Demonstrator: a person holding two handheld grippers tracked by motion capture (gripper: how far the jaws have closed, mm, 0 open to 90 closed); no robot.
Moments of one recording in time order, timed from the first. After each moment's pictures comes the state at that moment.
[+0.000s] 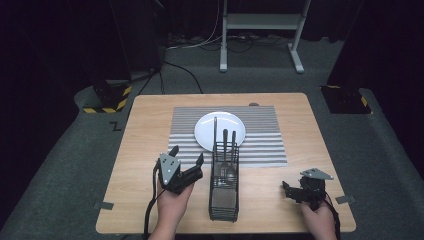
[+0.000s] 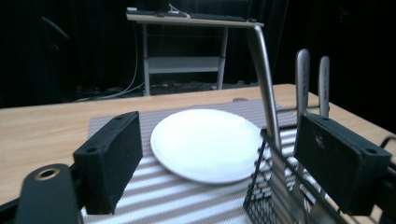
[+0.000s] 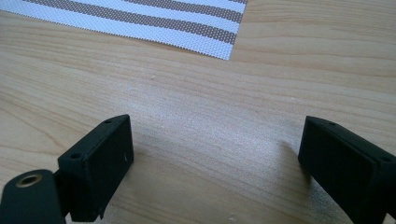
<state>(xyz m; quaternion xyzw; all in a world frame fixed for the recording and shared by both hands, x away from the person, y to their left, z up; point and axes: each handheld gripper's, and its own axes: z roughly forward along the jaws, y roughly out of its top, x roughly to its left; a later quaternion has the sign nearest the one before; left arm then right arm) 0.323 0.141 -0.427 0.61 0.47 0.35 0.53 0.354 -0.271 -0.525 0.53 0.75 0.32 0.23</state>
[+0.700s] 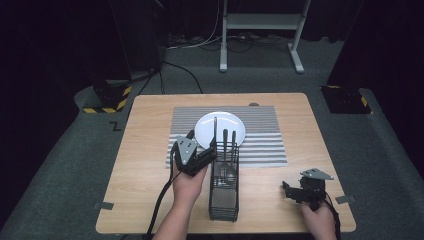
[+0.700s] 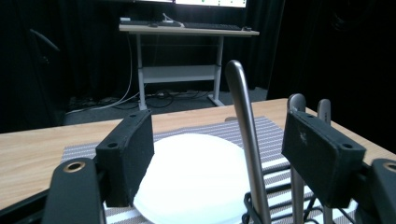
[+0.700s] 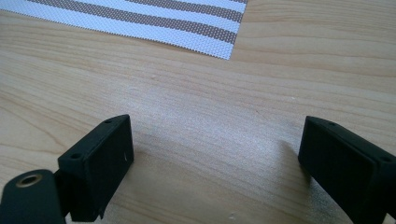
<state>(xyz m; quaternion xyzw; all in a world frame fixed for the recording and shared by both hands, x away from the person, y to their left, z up) 0.366 0.107 -0.416 0.61 0.46 0.36 0.54 0.353 -0.271 -0.525 0.53 0.75 0.32 0.23</state>
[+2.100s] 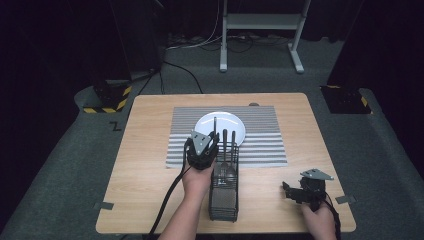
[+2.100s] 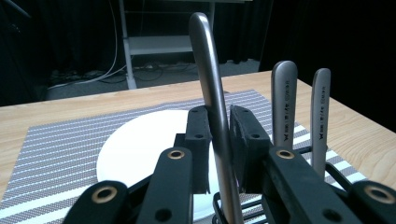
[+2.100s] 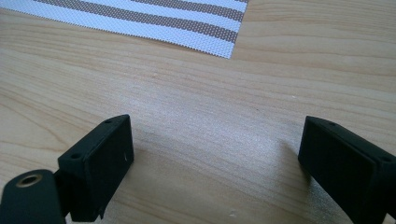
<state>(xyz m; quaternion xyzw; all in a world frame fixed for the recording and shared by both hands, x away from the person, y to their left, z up) 0.386 0.082 -0.424 0.65 0.47 0.31 0.51 0.353 -0.271 -0.525 0.53 0.75 0.32 0.23</state>
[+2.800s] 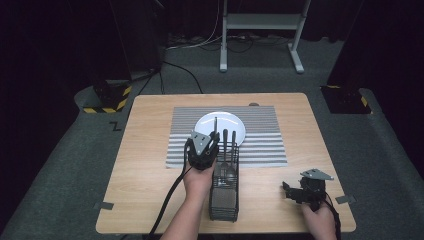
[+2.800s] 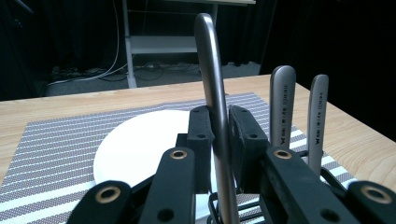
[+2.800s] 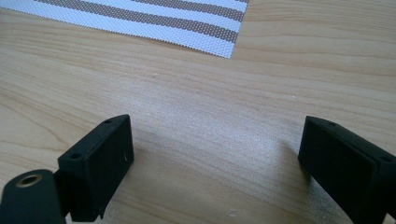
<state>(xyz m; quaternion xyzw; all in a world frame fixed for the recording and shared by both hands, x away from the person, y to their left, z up) 0.385 0.079 -0.423 0.64 0.49 0.31 0.51 0.353 -0.272 -0.525 0.53 0.75 0.32 0.23</state>
